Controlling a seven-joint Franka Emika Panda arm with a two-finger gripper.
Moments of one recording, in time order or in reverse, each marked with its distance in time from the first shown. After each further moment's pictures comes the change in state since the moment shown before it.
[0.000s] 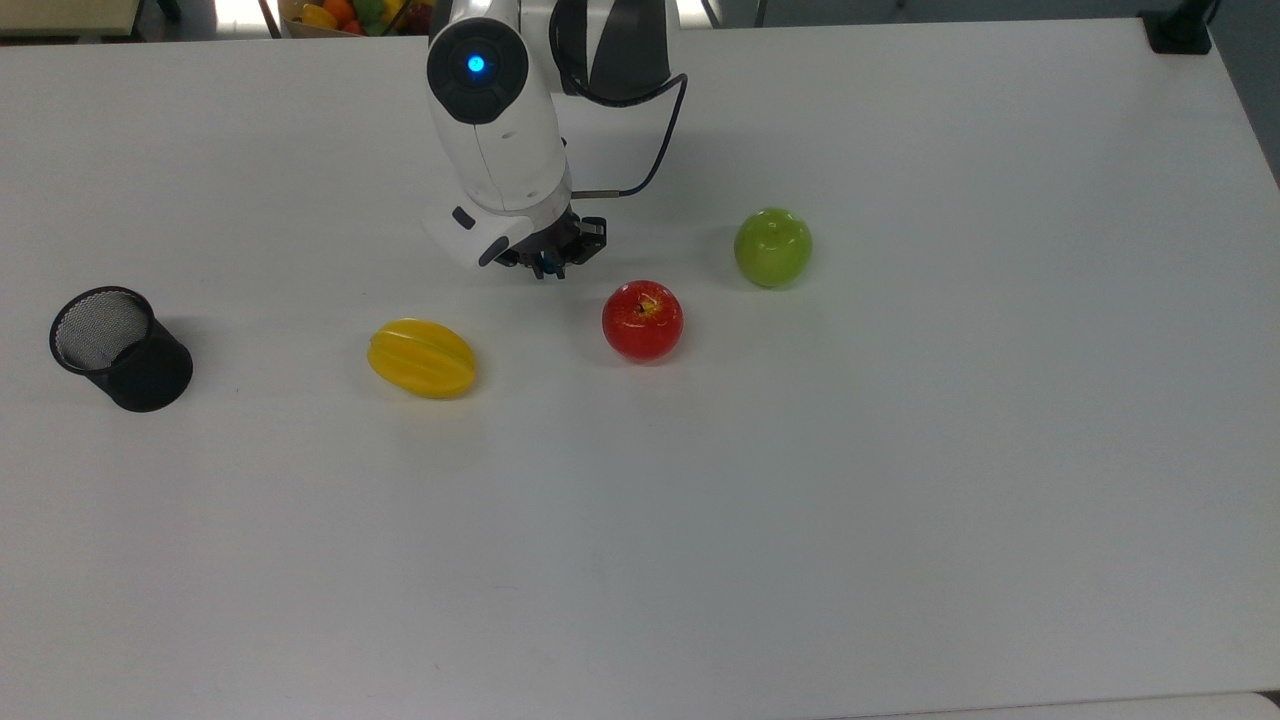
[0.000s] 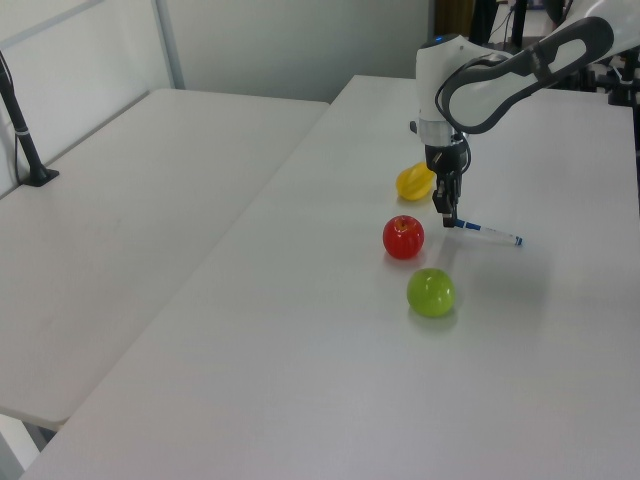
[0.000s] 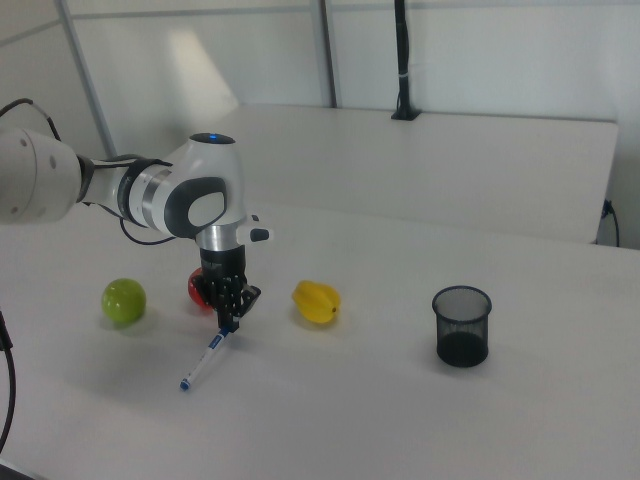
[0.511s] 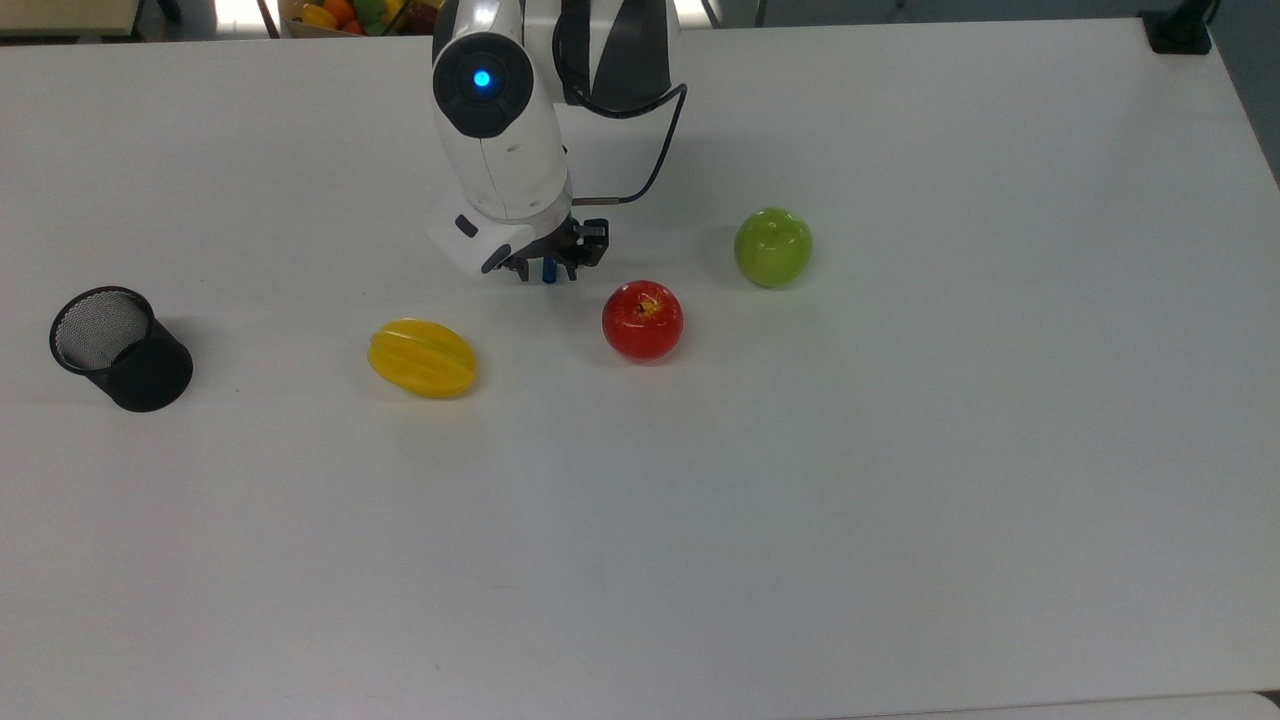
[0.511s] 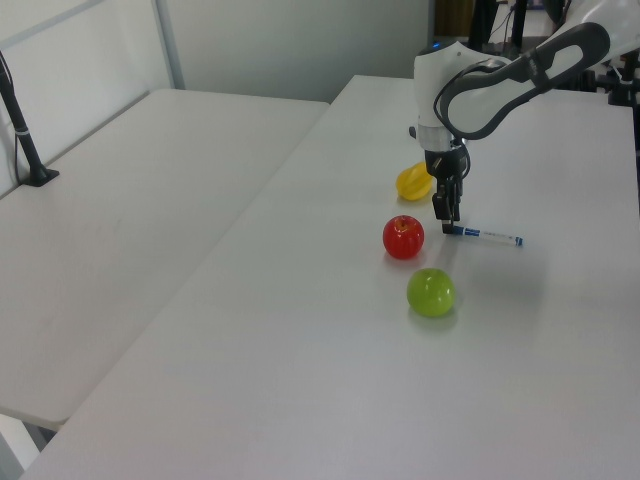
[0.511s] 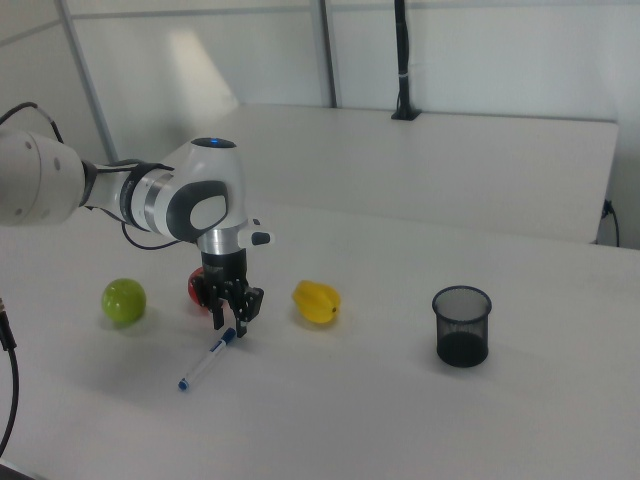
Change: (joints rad) arm 0.000 0.017 0.001 0.003 -0.013 0.000 0.000
